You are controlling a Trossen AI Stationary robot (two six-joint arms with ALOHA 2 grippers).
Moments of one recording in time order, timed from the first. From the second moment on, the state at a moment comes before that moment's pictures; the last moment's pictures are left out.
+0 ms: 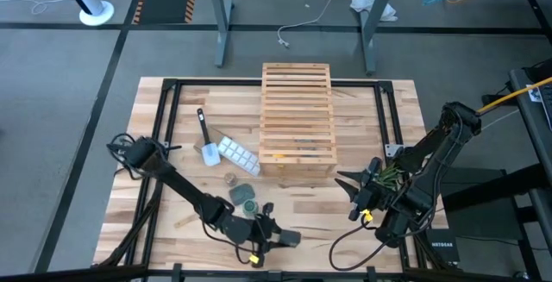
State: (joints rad) left arm -0.61 2.00 1.18 0.53 -0.40 -0.28; right arm 0.95 1.35 1.06 -0.95 1.26 0.65
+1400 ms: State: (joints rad) left arm -0.45 2.17 1.34 0.53 -0.35 -0.05; right arm 0.95 1.37 1.06 -0.91 1.21 0.66
